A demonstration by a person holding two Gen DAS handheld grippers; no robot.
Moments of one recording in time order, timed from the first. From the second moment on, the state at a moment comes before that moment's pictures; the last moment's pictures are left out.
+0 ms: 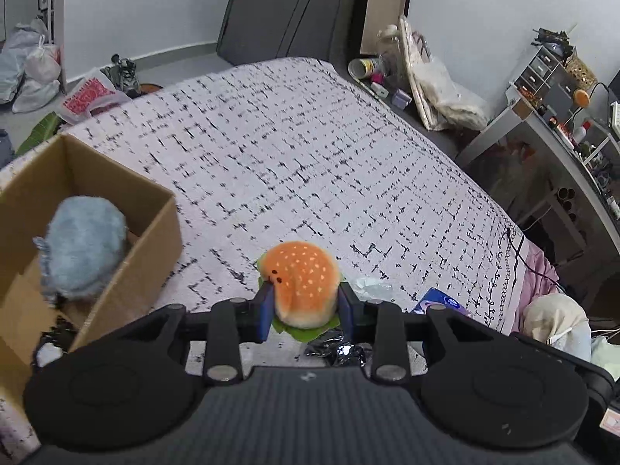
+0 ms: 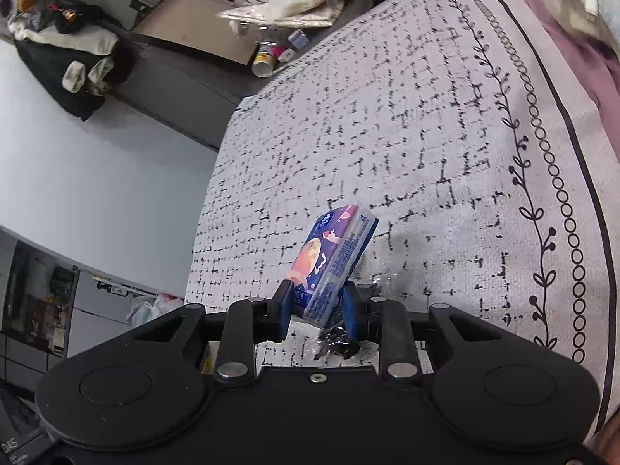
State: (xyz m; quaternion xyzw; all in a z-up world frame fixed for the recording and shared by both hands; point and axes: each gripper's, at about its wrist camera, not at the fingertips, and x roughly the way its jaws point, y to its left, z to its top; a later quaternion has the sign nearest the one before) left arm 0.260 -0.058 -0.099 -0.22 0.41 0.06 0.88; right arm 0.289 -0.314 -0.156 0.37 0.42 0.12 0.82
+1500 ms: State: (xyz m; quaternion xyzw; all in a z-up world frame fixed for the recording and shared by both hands) left arm 0.170 0.076 -0.073 -0.23 0.39 0.15 0.88; right arm 0.228 -0.216 -0.112 0.21 0.37 0.15 0.89
